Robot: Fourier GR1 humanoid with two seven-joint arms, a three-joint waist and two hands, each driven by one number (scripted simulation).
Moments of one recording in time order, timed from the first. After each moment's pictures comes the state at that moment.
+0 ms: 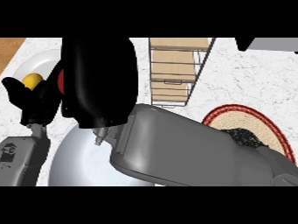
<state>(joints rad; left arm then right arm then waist) -0.32 0.22 0.04 -1.43 0.13 0.00 0.22 -1.23 -0.01 0.65 -1.39 0.75 -0.25 1.15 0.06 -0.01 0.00</state>
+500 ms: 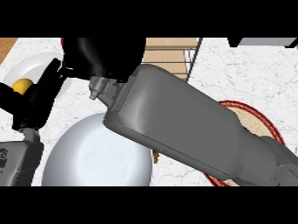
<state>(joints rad) -0.28 0.23 0.07 -1.45 0.13 0.01 0.20 -1.35 -0.01 0.49 -1.26 0.79 -0.22 1.17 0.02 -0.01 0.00</state>
